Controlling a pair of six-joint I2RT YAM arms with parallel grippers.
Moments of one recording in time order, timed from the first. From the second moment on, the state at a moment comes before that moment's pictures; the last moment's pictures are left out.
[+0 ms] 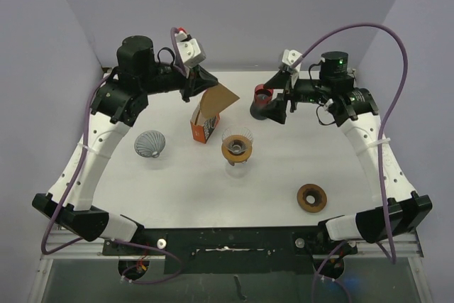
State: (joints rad) left arm -0.47 1.43 1.79 -0.58 0.68 0.28; right arm 0.24 1.37 1.57 -0.70 -0.97 -0.51
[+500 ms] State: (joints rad) left arm -0.48 1.43 1.79 -0.55 0.82 0.17; right arm 0.39 1.44 1.57 -0.57 -1.03 -0.40
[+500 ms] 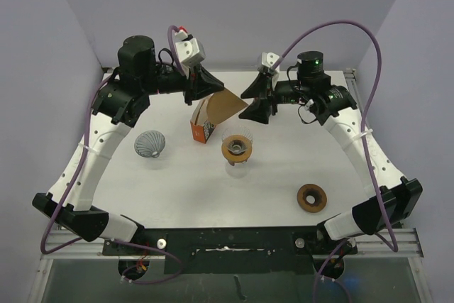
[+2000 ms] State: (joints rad) left arm -0.45 1.43 1.60 -0.47 0.86 0.16; right arm 0.26 1.29 1.33 -0.34 -1.23 -0.24
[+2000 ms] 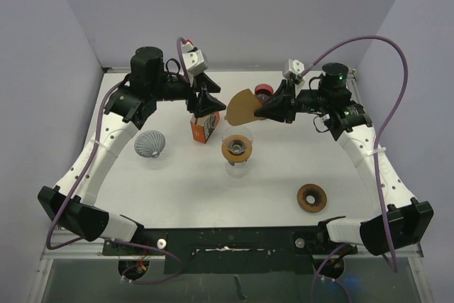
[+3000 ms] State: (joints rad) left arm -0.48 1.42 1.54 -0.50 0.86 0.27; right arm 0.24 1.25 1.32 -0.28 -1.29 -0.17
